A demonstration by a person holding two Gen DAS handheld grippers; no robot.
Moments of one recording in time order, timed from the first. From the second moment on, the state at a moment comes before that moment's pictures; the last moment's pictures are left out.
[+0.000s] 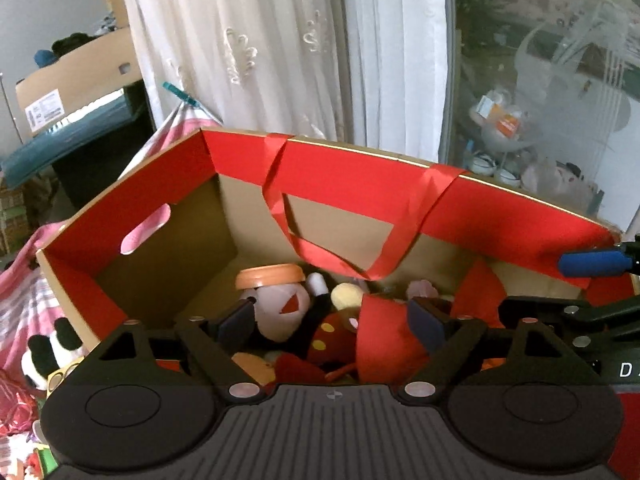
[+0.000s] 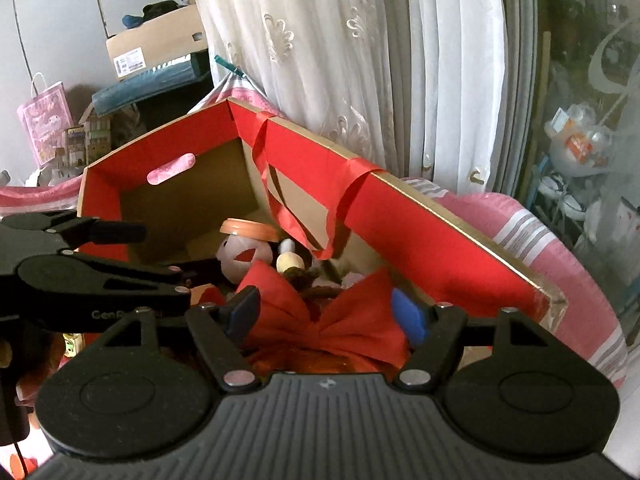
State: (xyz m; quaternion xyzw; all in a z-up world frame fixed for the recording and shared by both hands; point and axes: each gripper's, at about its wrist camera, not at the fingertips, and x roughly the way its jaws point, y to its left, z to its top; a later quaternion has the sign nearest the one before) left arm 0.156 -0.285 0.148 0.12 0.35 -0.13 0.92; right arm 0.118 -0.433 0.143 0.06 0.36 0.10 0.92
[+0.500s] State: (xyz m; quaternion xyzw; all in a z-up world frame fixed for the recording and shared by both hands) left arm 0.136 -0.253 0.167 0.15 0.33 -0.12 0.92; right arm 0.112 -0.419 0.148 0.13 0.36 0.10 0.92
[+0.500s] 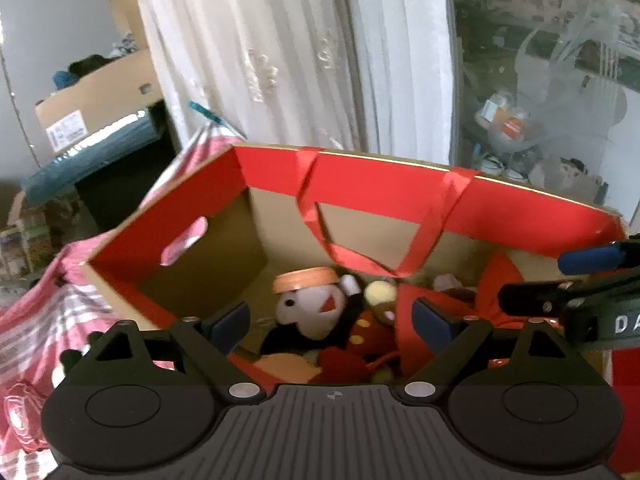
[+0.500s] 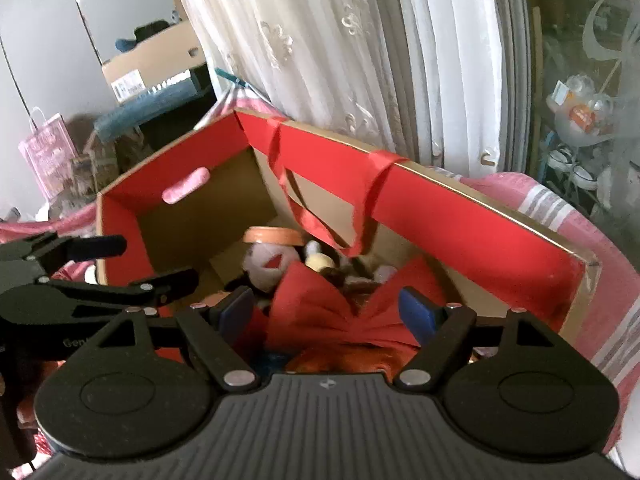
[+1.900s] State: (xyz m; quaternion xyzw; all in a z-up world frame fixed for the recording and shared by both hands) left arm 0.040 -0.016 0.008 0.09 0.51 0.04 0.85; right arm 0.073 -0.169 0.060 -0.04 0.48 0.27 0.83
